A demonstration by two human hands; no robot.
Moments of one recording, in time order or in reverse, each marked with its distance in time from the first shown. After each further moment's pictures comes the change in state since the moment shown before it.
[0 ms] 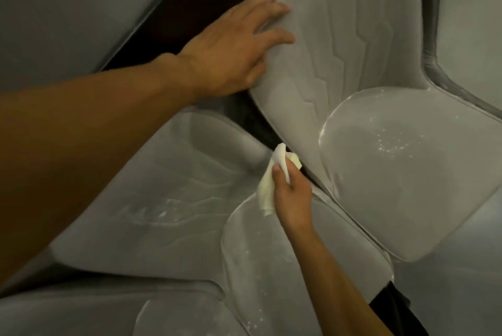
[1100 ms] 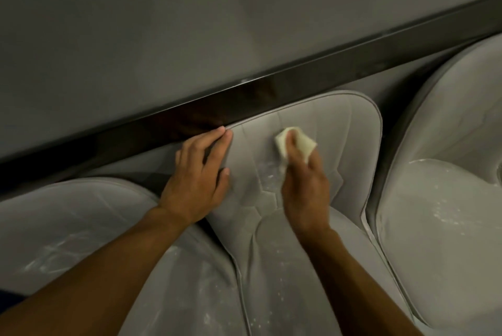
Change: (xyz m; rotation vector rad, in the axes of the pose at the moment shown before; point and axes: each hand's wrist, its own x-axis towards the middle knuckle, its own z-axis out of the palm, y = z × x) left_hand -0.404 0.082 0.102 -0.185 0.468 -0.843; right_hand -0.117 -0.014 0.154 -0.806 -0.217 -0.963
